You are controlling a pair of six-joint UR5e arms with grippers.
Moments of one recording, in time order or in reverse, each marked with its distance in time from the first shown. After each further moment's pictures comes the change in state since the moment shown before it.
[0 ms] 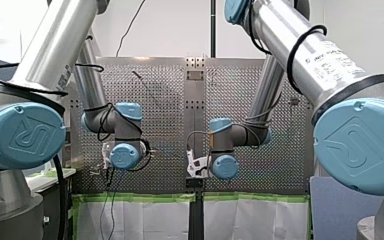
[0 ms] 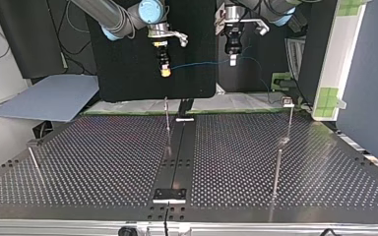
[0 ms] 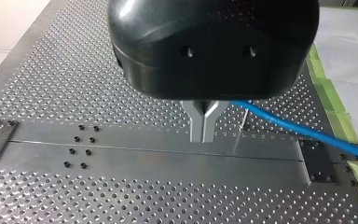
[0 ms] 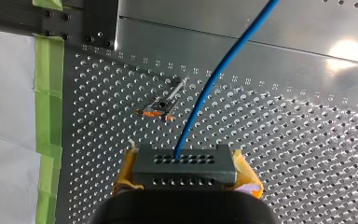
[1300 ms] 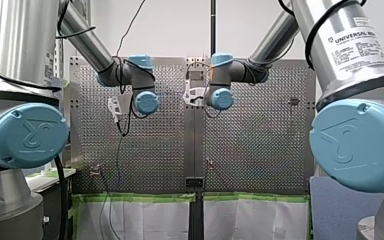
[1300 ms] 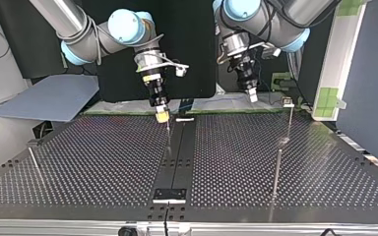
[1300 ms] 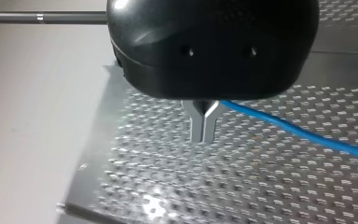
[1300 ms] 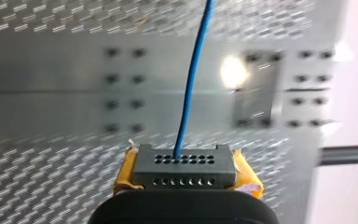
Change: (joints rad) left arm 0.046 0.304 0.317 -0.354 -0.255 -0.047; right arm -0.056 -0.336 -0.277 0.270 -0.207 0.064
